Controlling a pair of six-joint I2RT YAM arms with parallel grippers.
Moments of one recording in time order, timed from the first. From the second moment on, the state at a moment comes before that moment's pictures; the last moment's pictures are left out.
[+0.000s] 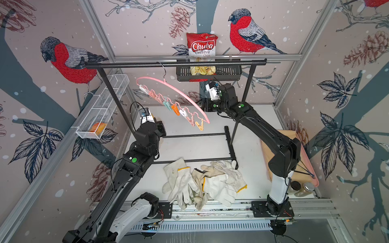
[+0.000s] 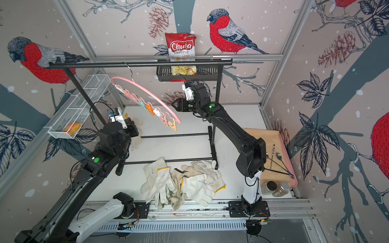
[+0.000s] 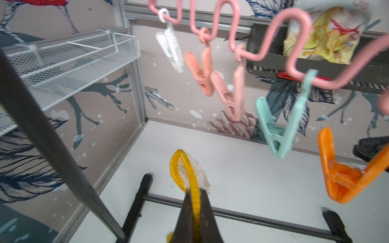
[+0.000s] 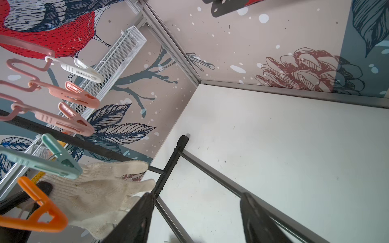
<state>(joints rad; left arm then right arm) -0.41 0.89 1.04 -0.41 -0.58 -0.25 0.66 1.93 1.96 -0.45 -0.38 0.44</state>
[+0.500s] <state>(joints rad) -0.29 1.03 1.06 -0.24 -0.69 -0.24 0.64 2.11 2.22 -0.47 -0.46 0.42</state>
